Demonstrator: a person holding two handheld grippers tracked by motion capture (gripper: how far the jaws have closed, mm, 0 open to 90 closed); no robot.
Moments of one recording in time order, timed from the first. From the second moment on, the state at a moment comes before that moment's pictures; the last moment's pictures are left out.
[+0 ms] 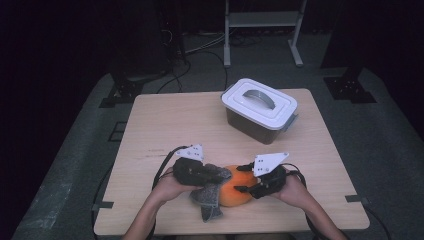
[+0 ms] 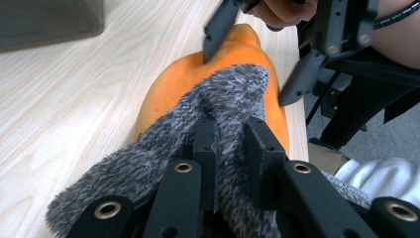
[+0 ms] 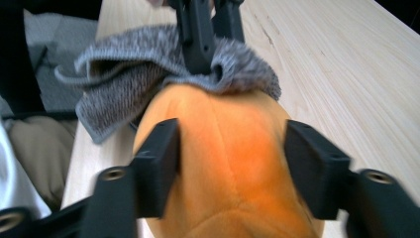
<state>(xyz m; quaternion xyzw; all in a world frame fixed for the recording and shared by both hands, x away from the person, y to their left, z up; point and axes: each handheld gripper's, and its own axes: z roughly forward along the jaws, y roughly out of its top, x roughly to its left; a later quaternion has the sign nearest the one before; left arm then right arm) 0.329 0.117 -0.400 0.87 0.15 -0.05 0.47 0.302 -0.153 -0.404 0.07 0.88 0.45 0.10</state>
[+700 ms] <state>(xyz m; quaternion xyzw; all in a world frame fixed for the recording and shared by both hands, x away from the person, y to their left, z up) 0.336 0.122 -0.416 0.85 0.17 -0.08 0.48 0.309 -0.148 -0.404 0.11 0.90 0.42 0.07</state>
